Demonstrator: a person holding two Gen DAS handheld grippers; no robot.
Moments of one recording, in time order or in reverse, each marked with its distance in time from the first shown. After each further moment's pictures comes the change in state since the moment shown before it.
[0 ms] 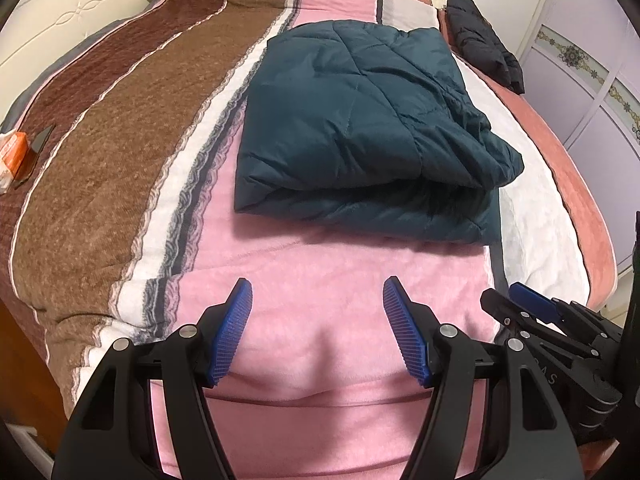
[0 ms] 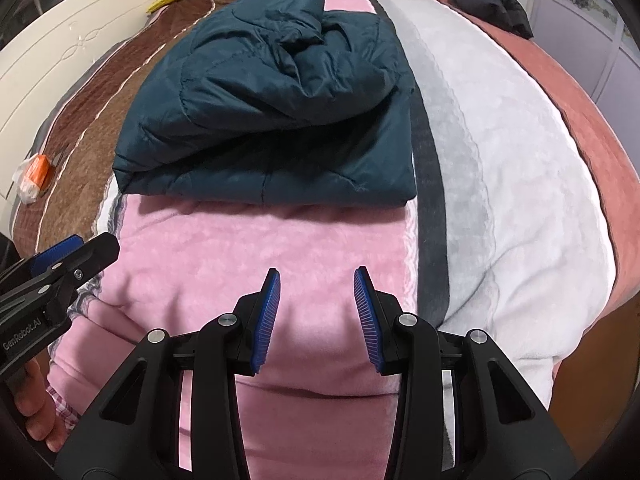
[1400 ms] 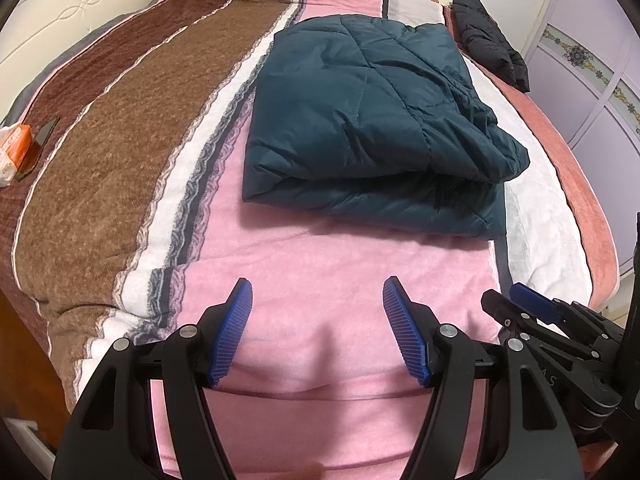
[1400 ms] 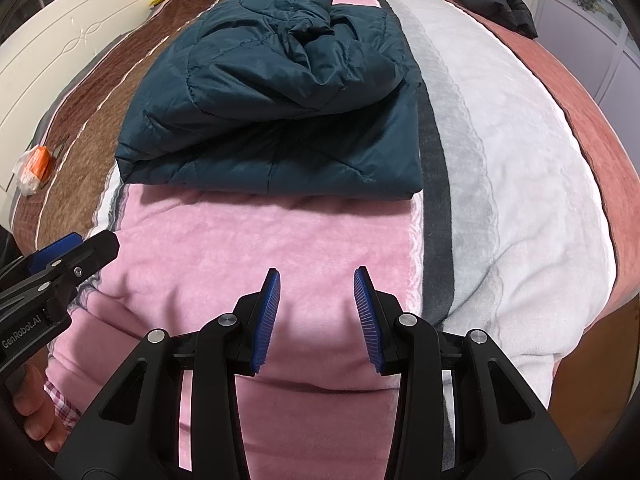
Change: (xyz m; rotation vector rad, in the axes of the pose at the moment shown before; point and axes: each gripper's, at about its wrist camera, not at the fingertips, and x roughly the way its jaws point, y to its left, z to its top) left arm 0.000 0.003 -0.003 -0.013 0.015 0.015; right arm 0.002 0.004 -0.004 -0.011 0.013 -0.002
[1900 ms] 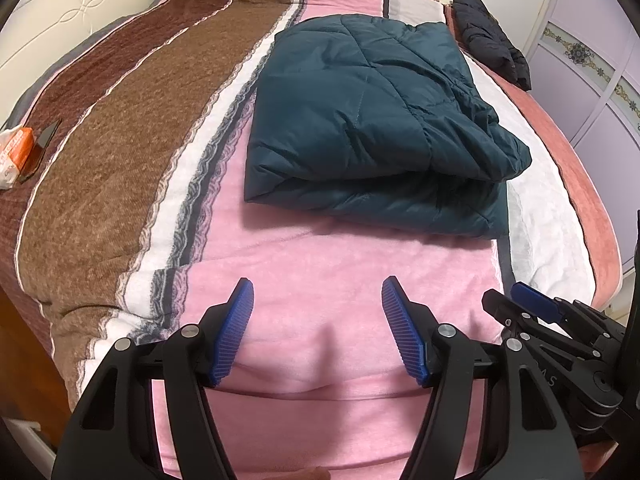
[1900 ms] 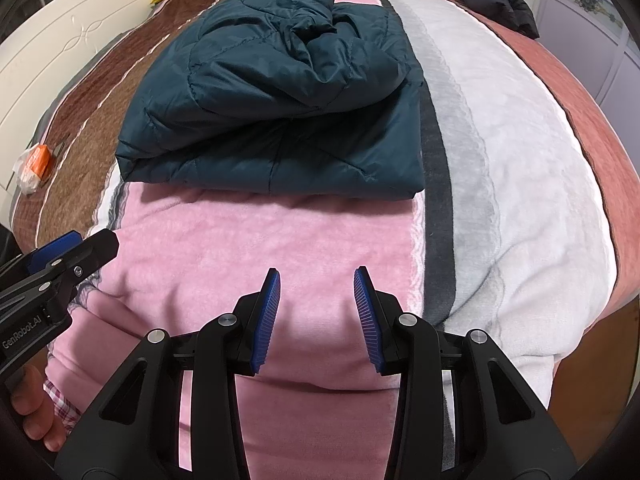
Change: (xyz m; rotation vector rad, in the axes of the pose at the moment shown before) left arm -0.001 -0.002 -0.001 0.004 -0.003 0.010; right arm 0.000 0.001 0.000 0.003 0.000 -0.001
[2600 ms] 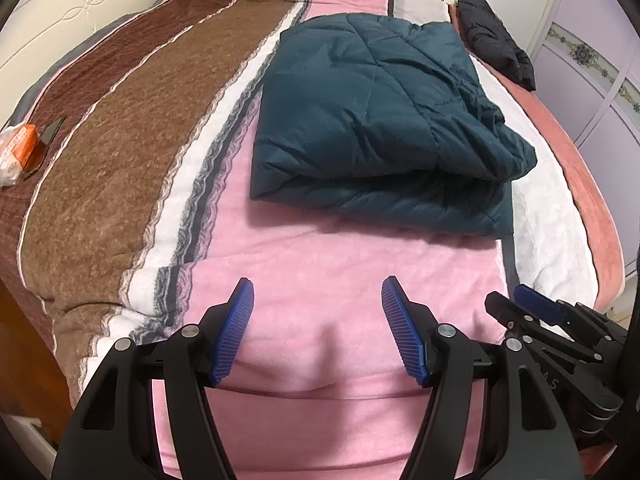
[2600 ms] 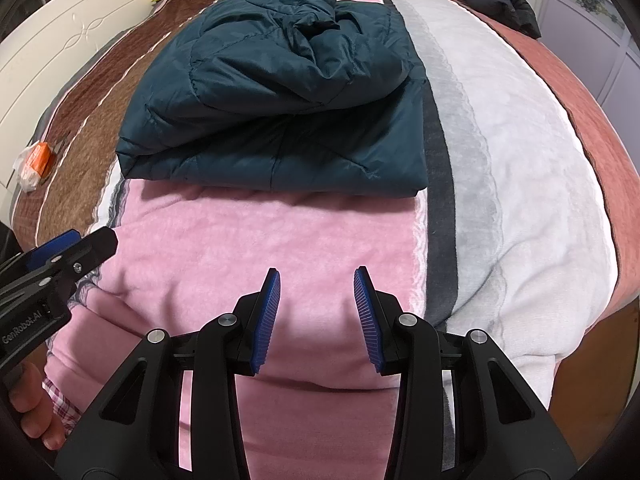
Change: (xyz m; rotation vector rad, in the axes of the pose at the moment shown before) left arm 0.002 0.003 0.000 -0.010 0.011 0.013; right arm 0.000 0.002 -0.002 -0.004 0.003 0.000
